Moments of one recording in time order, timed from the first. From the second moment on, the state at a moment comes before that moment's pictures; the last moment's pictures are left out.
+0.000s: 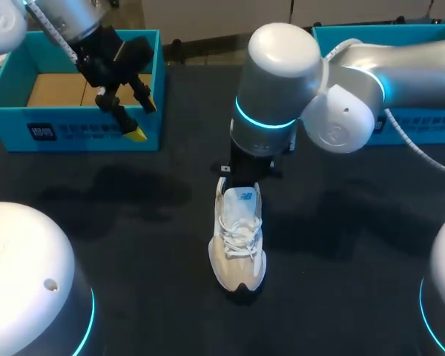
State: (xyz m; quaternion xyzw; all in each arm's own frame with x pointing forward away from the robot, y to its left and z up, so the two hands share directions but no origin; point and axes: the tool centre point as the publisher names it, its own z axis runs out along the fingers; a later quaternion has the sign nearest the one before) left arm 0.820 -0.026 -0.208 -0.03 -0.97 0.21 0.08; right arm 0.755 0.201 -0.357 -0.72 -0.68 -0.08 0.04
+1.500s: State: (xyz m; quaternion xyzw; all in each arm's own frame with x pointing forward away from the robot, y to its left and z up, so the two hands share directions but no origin) left arm 0.820 -0.026 -0.209 -0.03 -0.97 0.21 0.08; right arm 0.795 0.198 -0.395 -0.71 -0.70 -0.08 0.01
